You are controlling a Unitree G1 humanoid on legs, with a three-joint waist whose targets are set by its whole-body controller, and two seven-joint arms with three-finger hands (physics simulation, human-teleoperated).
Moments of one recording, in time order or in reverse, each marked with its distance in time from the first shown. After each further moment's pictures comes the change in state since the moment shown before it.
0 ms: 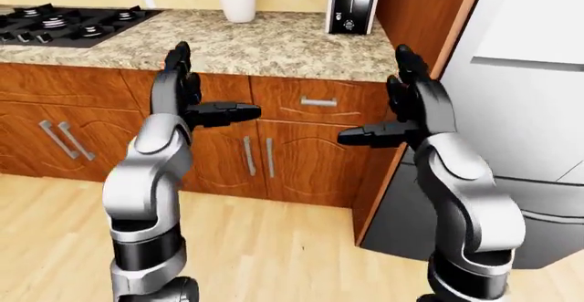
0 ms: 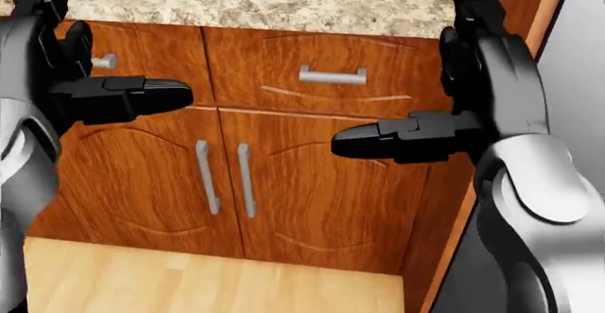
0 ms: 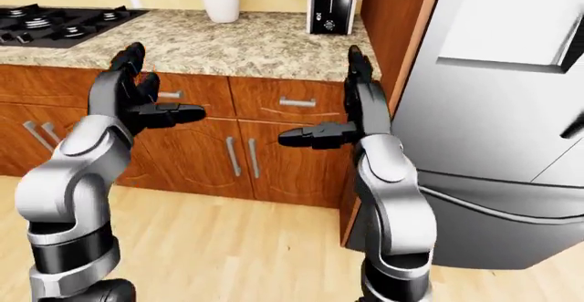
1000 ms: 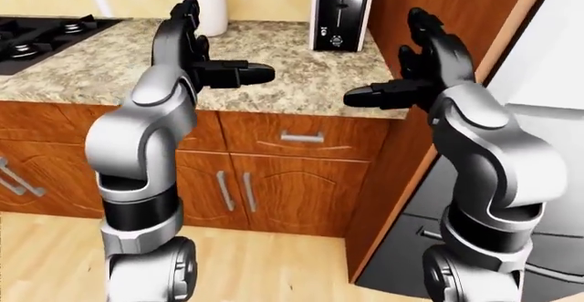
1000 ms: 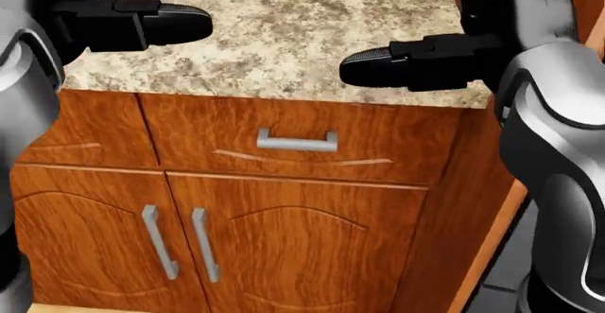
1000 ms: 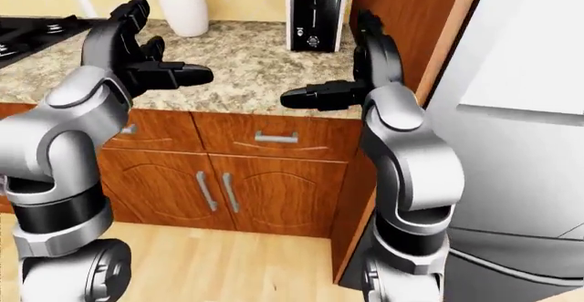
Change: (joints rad) left arm -0.247 0.061 -0.045 0.087 -0.110 0.113 0.081; right arm -0.278 -0.114 -0.032 0.097 0.092 0.216 -0.080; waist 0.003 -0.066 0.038
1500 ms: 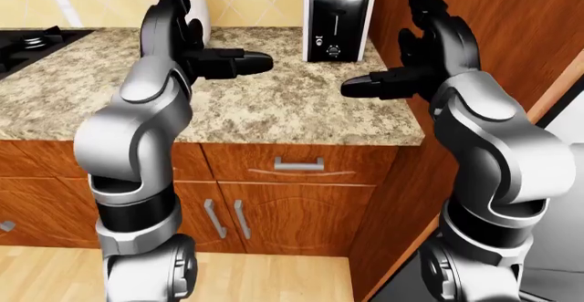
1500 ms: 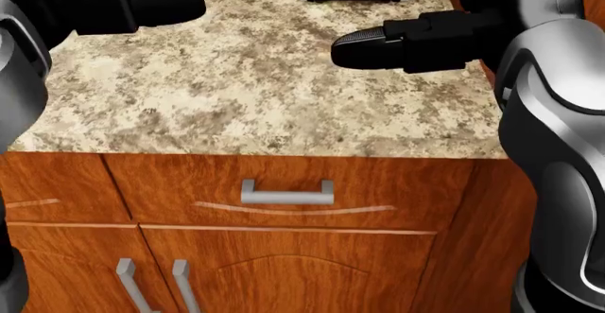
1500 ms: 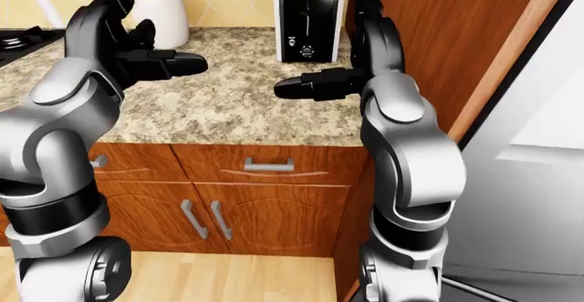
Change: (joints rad) left arm -0.016 0.001 0.016 -0.042 0.001 -0.025 0.007; right arm -0.052 0.004 0.010 -0.009 -0.026 -0.008 0.021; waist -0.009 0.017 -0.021
